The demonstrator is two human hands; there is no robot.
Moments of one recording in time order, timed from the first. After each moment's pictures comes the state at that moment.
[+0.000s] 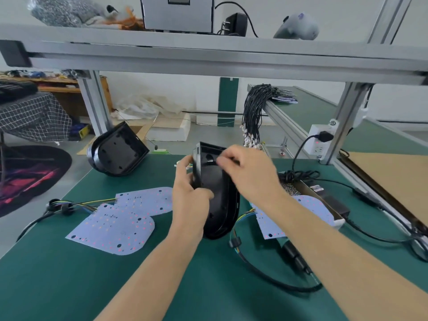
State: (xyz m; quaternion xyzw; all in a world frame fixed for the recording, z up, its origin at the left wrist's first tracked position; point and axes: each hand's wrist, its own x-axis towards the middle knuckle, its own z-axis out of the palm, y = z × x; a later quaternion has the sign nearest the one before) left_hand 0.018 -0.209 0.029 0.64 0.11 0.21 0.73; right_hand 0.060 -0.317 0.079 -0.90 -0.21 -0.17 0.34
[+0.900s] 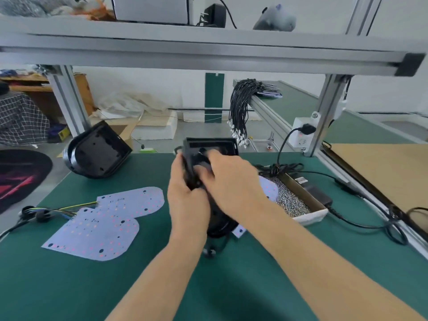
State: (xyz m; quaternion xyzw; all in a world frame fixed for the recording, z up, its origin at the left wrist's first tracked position) left_hand 0.012 -0.236 0.036 0.62 0.08 0.26 0.74; right_hand 0.037 -0.316 0.076 -0.94 -0.21 -0.20 0.17
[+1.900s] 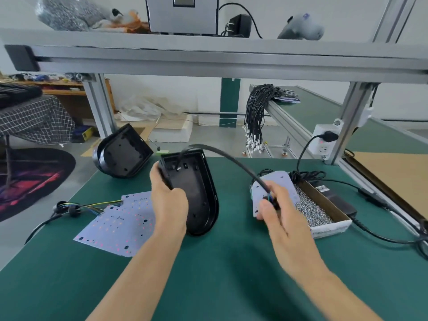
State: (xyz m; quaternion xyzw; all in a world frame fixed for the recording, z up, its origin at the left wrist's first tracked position) left_hand 0.021 -0.170 0.025 0.63 0.24 0.26 0.69; right_hand -0.008 -0.366 0.020 -0.81 -0.20 -0.15 0.52
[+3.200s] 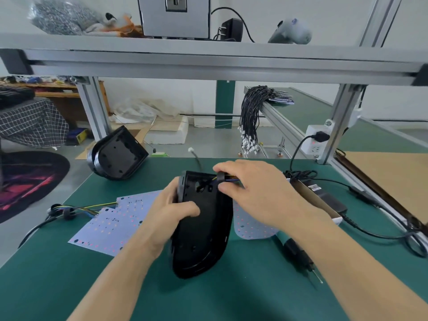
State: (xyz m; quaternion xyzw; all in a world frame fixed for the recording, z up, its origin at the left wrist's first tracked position) left_hand -0.023 -0.164 0.043 0.71 -0.01 0.05 0.71; right_hand 0.016 -0.337 0.097 -0.92 -0.31 -0.12 0.21
